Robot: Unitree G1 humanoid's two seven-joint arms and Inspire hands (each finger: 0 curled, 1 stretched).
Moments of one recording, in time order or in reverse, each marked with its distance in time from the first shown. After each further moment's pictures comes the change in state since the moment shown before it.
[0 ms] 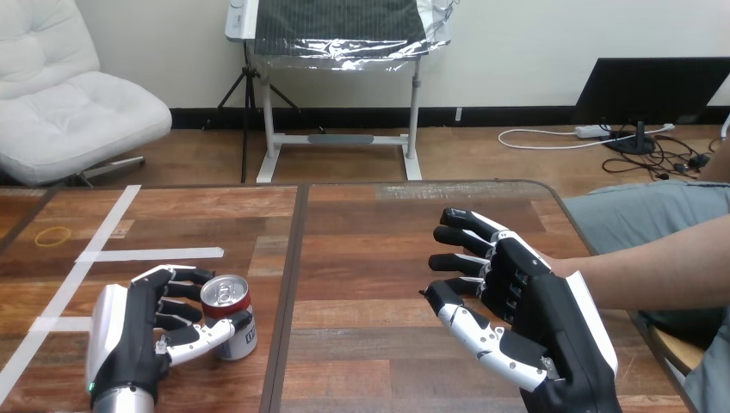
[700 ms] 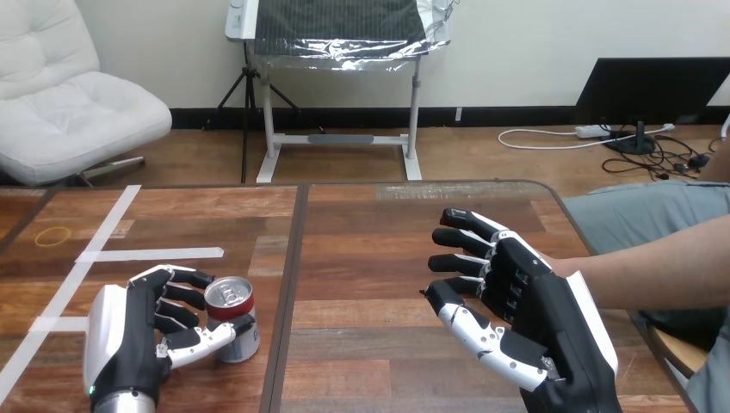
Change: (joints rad) left arm -0.001 0.000 -0.009 0.053 0.057 -0.078 0.078; right arm 0.000 0.000 0.000 0.000 0.004 0.000 0.000
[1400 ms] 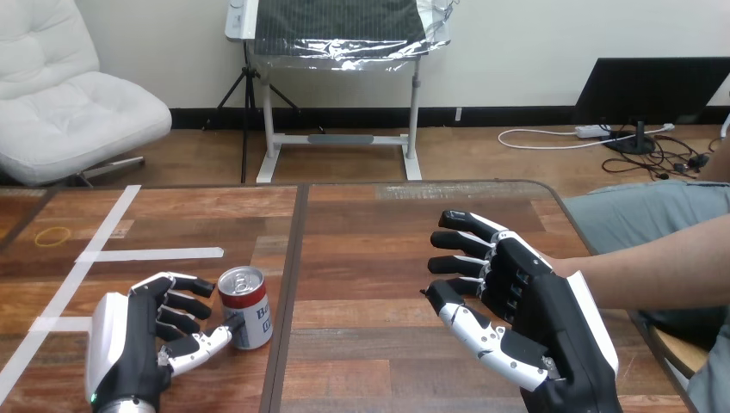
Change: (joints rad) left arm -0.004 0.000 -0.001 0.061 0.001 -0.049 0.015; right arm 0.000 0.000 0.000 0.000 0.002 -0.001 0.000
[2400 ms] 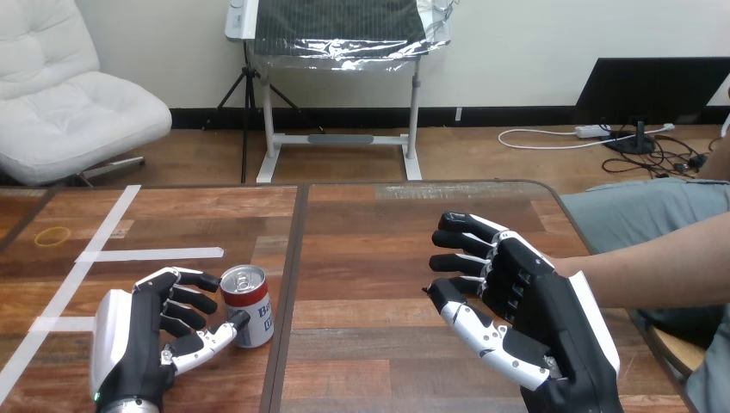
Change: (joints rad) left arm -0.001 -0.001 -0.001 0.029 -0.002 -0.086 0.011; right arm 0.000 0.000 0.000 0.000 0.016 0.000 -0.002
